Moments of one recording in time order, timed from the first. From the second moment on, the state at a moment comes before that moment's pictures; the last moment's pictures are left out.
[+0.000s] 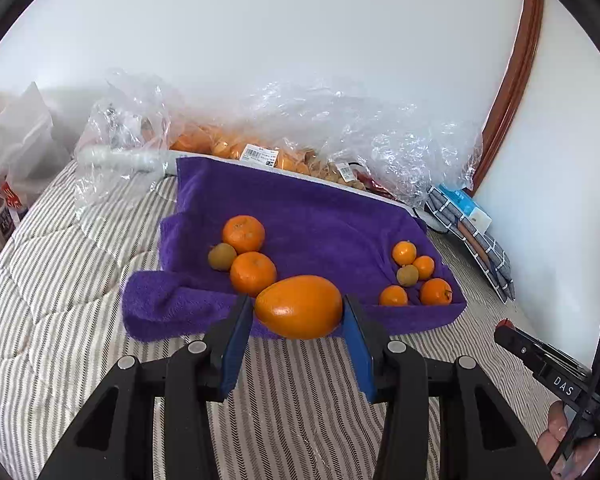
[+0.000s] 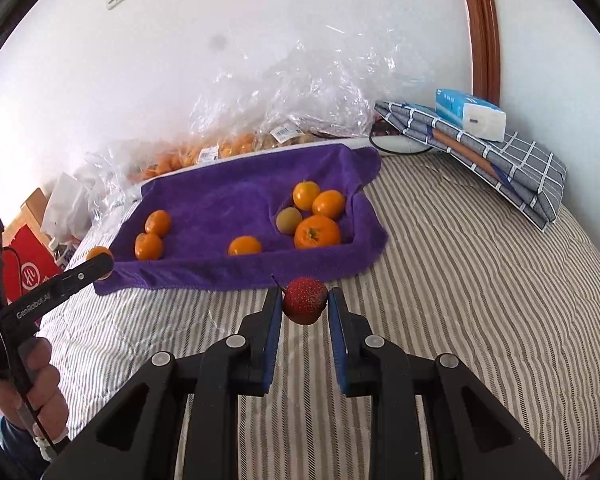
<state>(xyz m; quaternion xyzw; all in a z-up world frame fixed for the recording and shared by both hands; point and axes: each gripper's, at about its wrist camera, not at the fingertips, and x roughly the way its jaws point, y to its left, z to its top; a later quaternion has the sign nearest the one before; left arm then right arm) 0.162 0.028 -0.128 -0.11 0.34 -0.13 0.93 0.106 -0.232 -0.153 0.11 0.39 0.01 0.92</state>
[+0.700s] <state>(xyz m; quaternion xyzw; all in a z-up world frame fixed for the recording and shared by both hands) 0.227 0.053 -0.101 -0.09 0.32 -0.10 0.94 0.176 -0.228 -0.122 0.09 0.33 0.03 0.94</state>
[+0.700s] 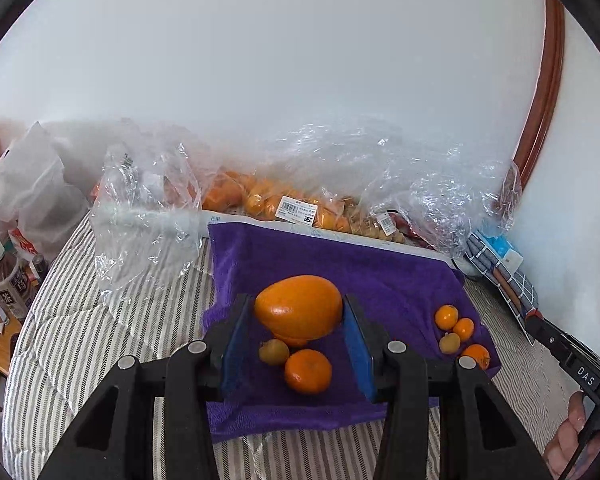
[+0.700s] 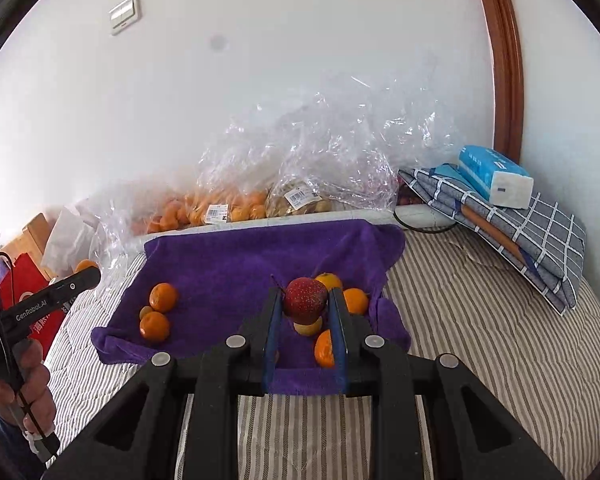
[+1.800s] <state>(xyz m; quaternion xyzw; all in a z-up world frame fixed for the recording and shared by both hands) 0.261 0.013 -0.157 -0.07 0.37 -0.13 0.92 0.211 -0.201 -0.190 0.08 0.38 0.06 0.92</state>
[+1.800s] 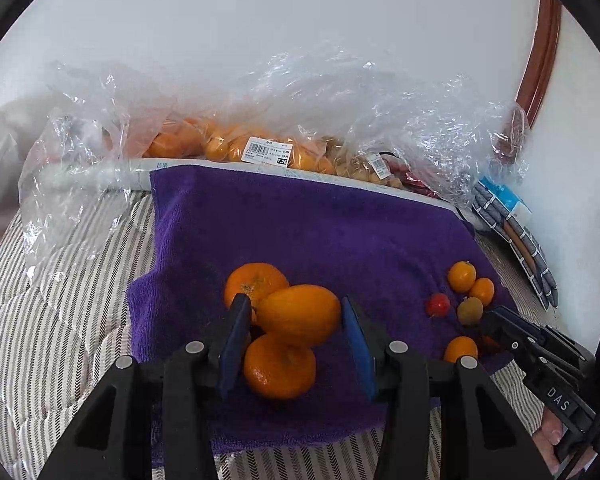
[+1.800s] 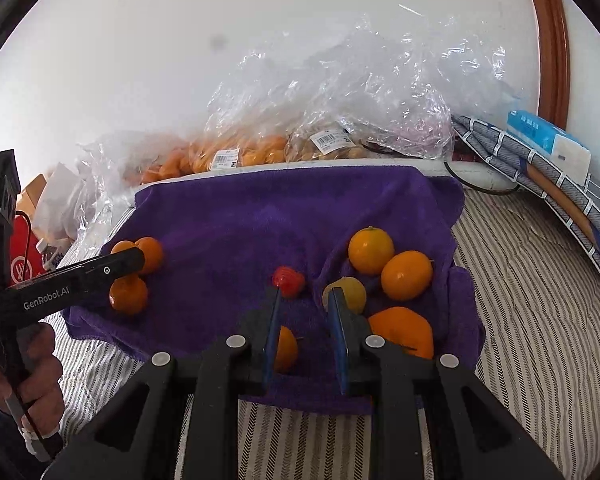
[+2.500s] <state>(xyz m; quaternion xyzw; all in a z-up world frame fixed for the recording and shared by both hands) 0.094 0.017 -0.070 -0.02 0.33 -0.09 0.94 0.063 -0.222 -0.076 0.07 0.37 -0.04 0.93</state>
